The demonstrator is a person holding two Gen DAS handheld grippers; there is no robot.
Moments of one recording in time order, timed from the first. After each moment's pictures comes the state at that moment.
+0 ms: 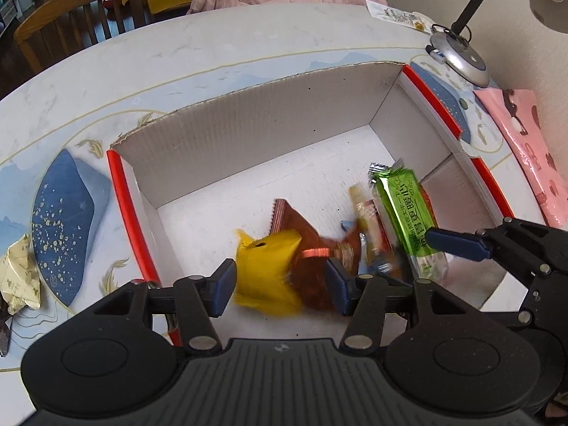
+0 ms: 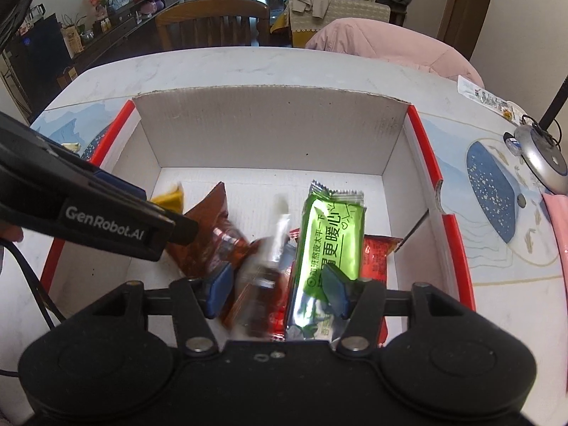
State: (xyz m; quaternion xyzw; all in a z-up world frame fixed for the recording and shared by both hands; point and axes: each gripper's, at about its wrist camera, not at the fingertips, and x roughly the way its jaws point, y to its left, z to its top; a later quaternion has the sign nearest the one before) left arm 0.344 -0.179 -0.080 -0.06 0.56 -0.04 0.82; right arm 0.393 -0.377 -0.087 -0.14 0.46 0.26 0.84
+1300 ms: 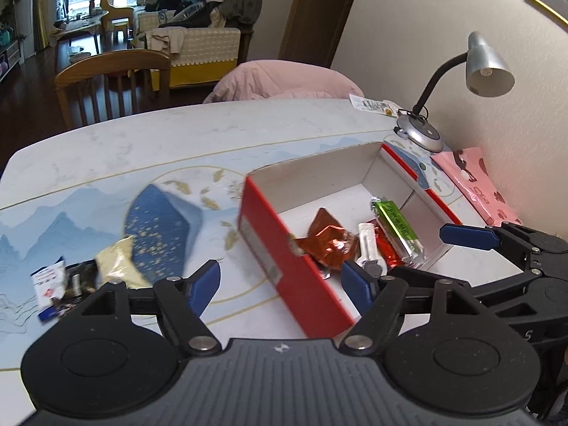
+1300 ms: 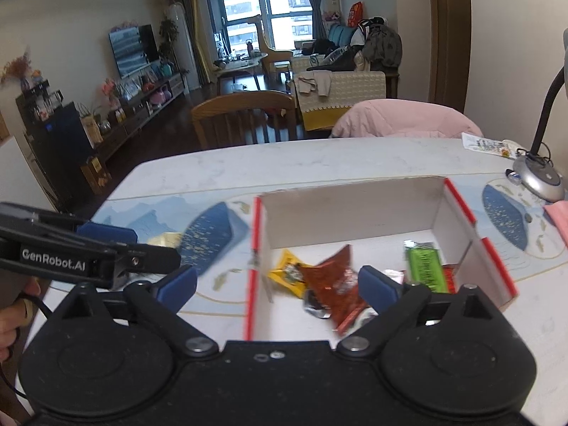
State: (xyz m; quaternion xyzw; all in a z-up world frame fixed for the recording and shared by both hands) left arm 0.200 -0.059 0.003 -0.09 0.42 -0.07 0.90; right arm 0.285 -0.318 -0.008 -0.02 0.35 0.27 0.89
